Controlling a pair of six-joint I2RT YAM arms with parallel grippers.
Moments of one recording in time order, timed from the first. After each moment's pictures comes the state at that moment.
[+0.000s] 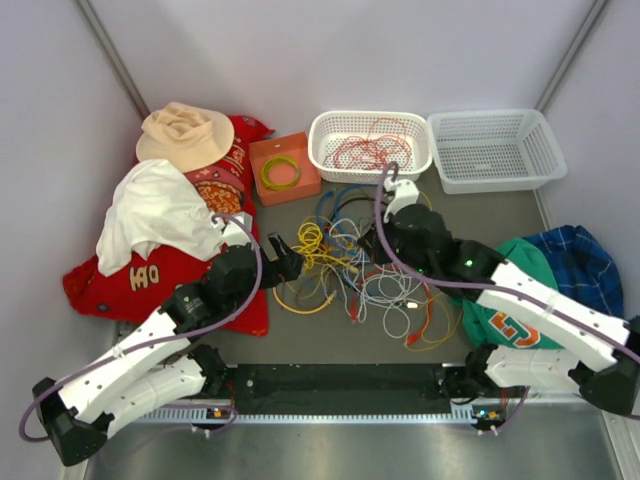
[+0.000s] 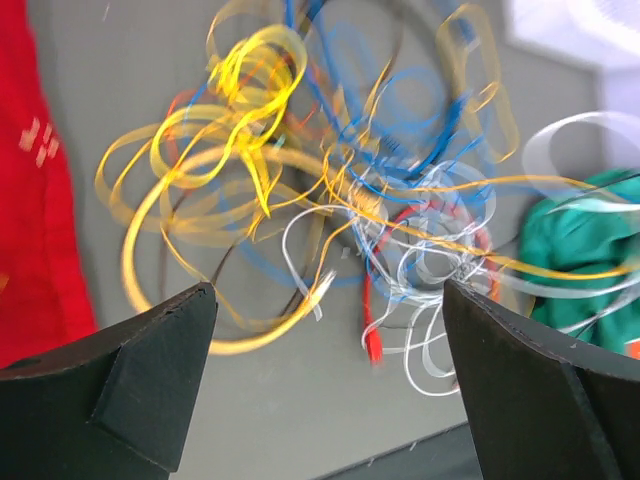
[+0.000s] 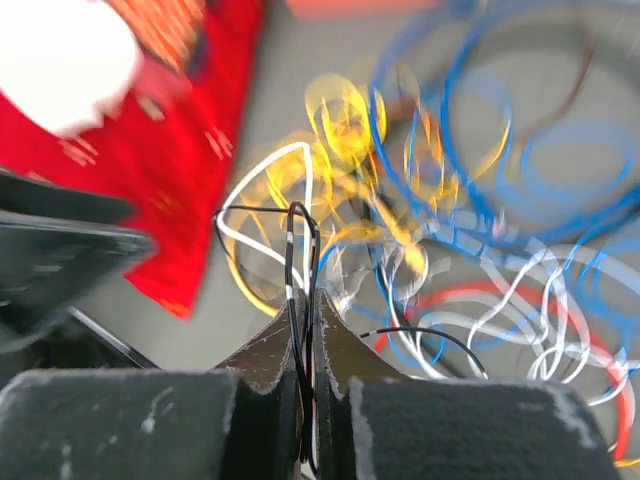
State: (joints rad) left arm -0.80 0.76 0.70 -0.45 -0.33 -0.85; right arm 0.92 1.13 1.03 -0.43 0.23 0.54
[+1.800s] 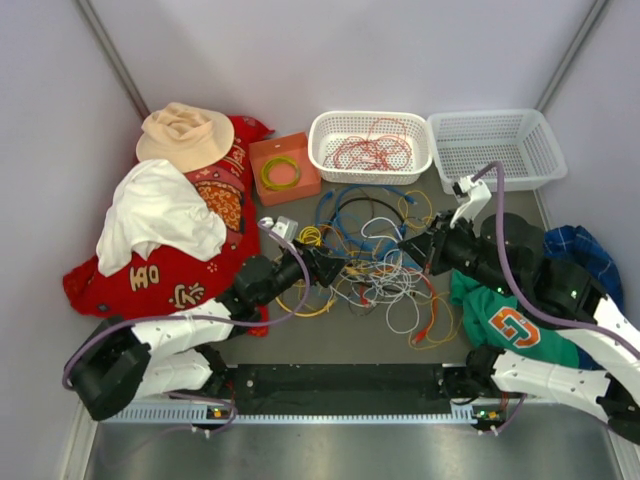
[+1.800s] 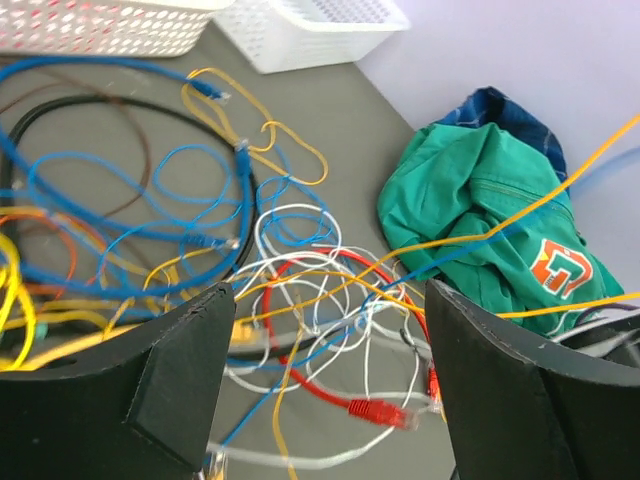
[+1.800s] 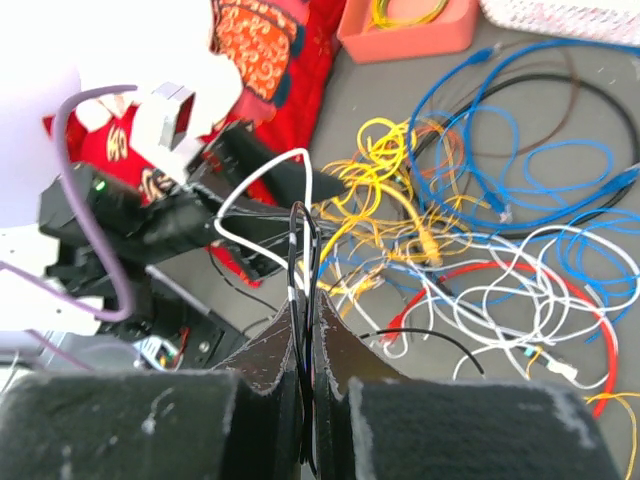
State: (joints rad) left arm -0.80 1.11 0.38 0.72 0.05 -0.58; right arm 0.95 0.81 1.25 -0.75 0.21 0.56
